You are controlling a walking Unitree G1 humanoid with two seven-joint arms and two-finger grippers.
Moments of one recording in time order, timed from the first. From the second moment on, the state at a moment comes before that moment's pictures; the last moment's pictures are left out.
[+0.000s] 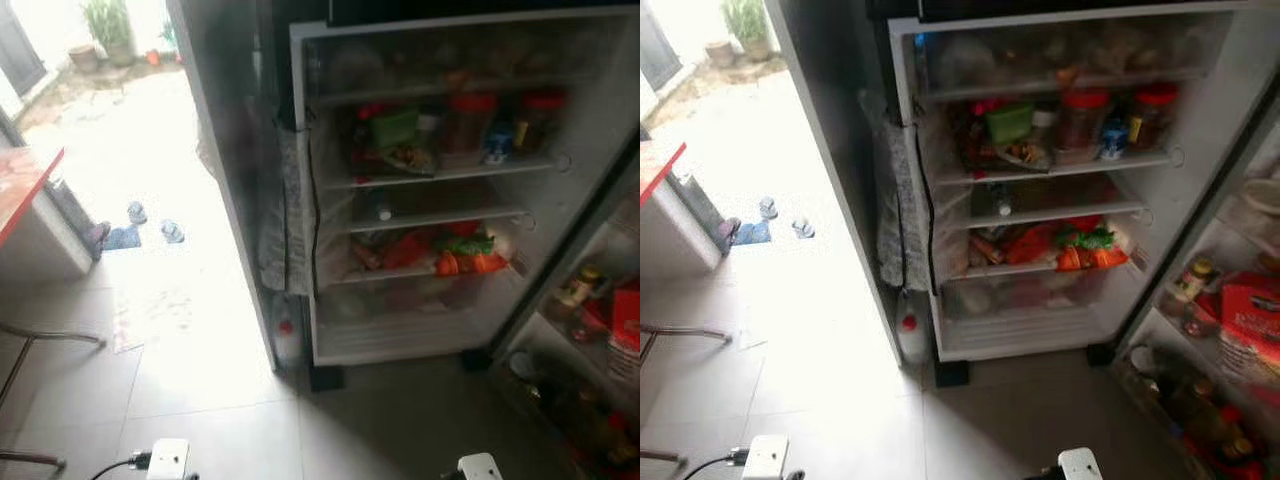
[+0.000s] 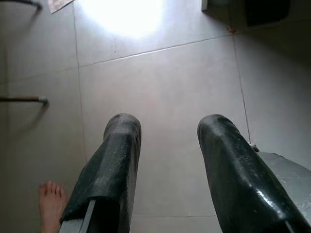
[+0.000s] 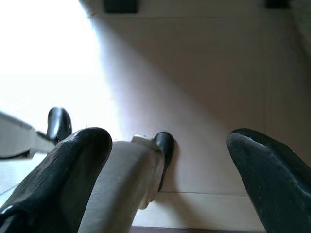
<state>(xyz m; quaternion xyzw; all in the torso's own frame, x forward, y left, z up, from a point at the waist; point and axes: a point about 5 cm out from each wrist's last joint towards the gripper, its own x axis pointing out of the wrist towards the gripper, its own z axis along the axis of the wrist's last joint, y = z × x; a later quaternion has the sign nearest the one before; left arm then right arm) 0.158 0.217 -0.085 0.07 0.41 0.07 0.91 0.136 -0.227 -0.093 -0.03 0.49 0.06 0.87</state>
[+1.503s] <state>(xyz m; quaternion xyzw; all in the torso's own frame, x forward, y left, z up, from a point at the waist) 0.157 0.217 -0.085 0.07 0.42 0.06 0.90 0.139 -0.227 -0.092 -0.03 0.49 0.06 0.87</state>
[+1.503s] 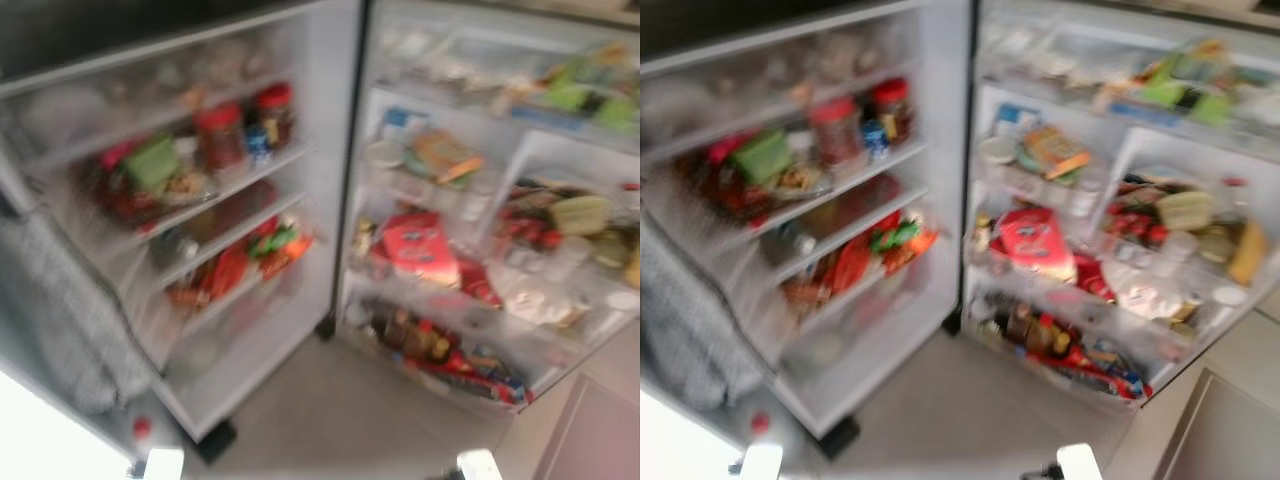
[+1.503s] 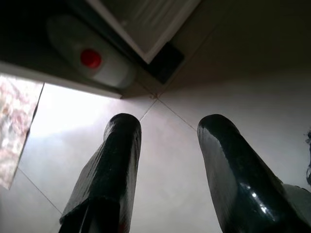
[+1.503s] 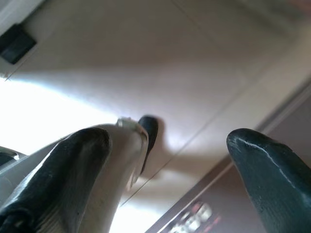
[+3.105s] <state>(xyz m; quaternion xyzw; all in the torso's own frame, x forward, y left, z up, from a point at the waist) 0.168 0.213 -0.081 0.06 0.40 0.07 0.91 0.134 -0.229 -0.093 -0.02 0.49 0.05 0.87</state>
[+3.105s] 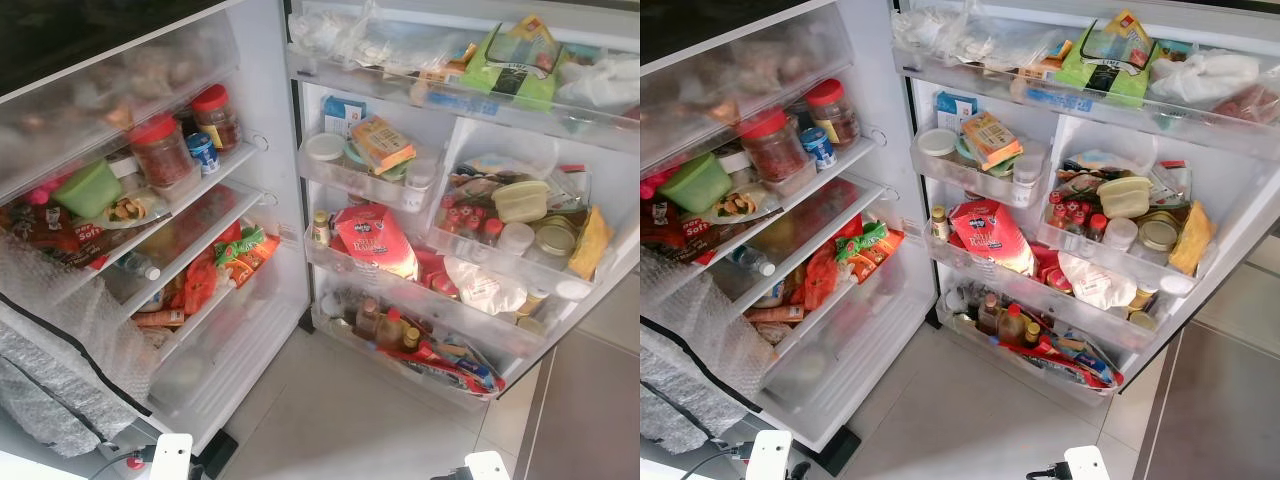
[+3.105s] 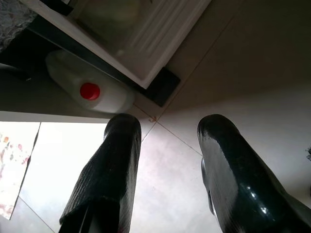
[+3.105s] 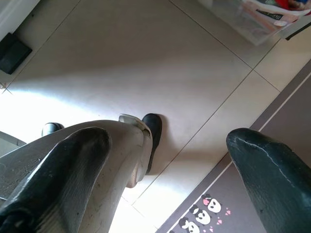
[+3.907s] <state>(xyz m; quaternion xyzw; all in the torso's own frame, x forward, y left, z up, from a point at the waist) 0.172 0.207 -0.081 0.06 0.40 0.06 0.91 0.128 -0.237 -0.093 -0.04 0.50 0.06 0.86</state>
